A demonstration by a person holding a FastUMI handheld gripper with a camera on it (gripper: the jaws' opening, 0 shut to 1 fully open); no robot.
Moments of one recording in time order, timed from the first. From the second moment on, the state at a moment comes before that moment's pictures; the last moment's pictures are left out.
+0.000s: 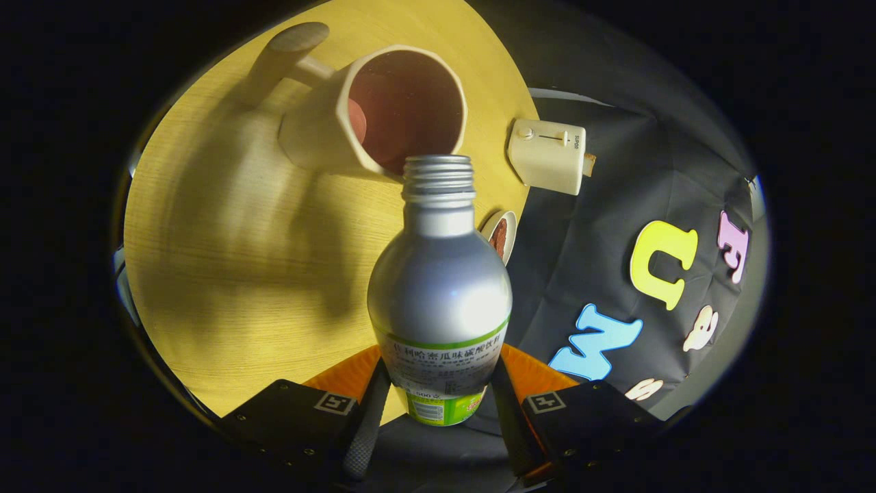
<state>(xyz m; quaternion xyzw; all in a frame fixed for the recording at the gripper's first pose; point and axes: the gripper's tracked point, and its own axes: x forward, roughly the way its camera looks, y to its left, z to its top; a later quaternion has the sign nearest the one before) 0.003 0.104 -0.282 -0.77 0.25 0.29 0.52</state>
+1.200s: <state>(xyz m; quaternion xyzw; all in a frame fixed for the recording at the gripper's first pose) 0.008 0.108 -0.267 -0.80 0.27 0.28 0.46</state>
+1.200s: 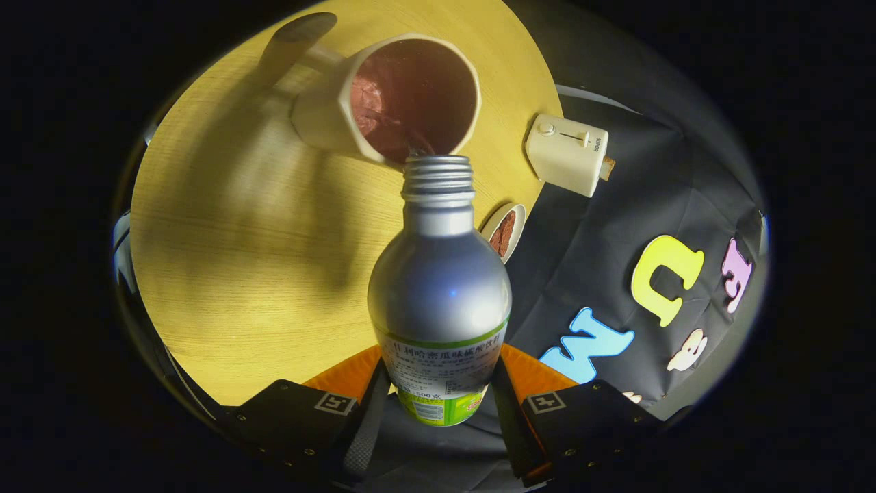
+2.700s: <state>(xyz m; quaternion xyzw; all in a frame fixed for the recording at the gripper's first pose) 0.021 0.134 -0.257 -0.85 0.26 0.28 0.37</state>
